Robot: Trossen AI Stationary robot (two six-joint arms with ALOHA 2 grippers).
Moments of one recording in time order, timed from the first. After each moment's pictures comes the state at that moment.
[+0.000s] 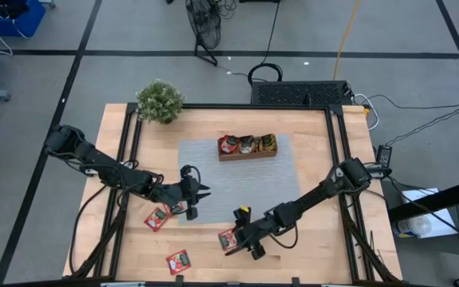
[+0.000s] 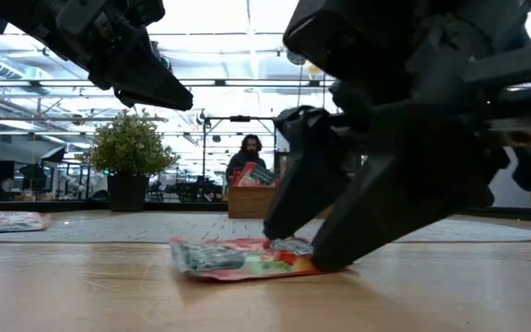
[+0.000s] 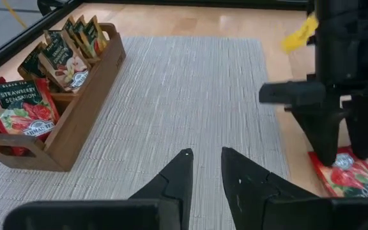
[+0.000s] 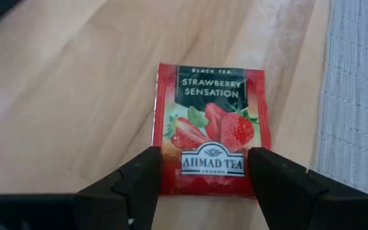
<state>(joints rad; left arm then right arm) -0.39 1.35 0.61 0.19 -0.50 -0.29 0.47 2.03 1.11 0.13 0.11 -0.04</state>
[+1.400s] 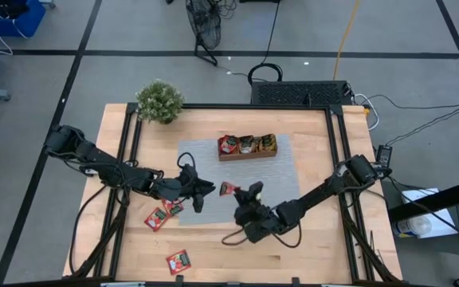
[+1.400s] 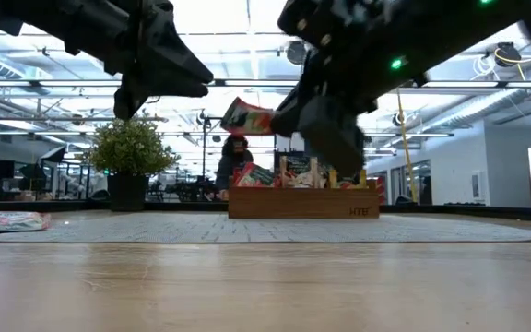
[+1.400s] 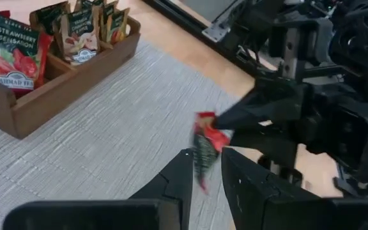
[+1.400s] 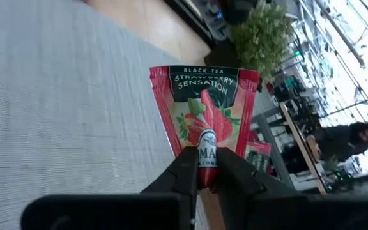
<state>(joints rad) -0.35 1.36 0.61 0.32 -0.50 -0.74 0.48 1.97 1.11 0.13 1.13 -0.23</state>
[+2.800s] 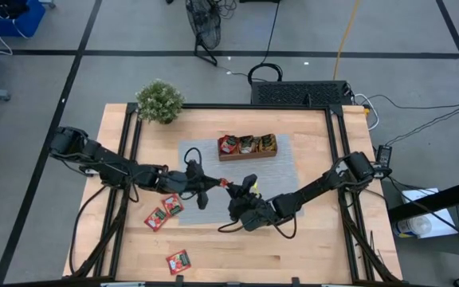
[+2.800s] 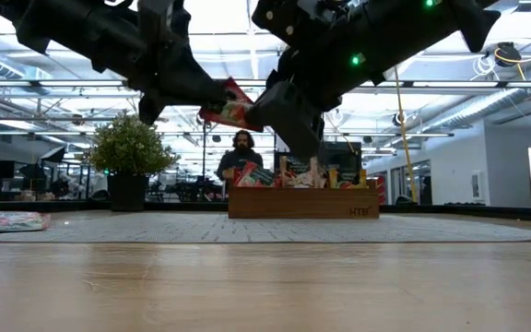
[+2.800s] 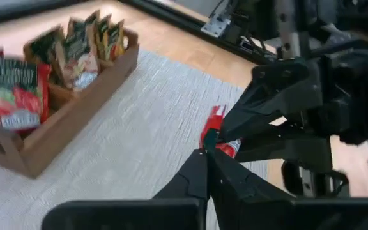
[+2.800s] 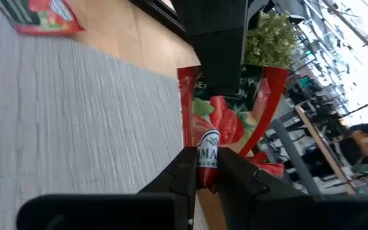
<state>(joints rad) -0.25 1.41 0.61 0.40 -0.41 -0.53 0.41 1.97 1.11 0.27 1.00 -0.28</state>
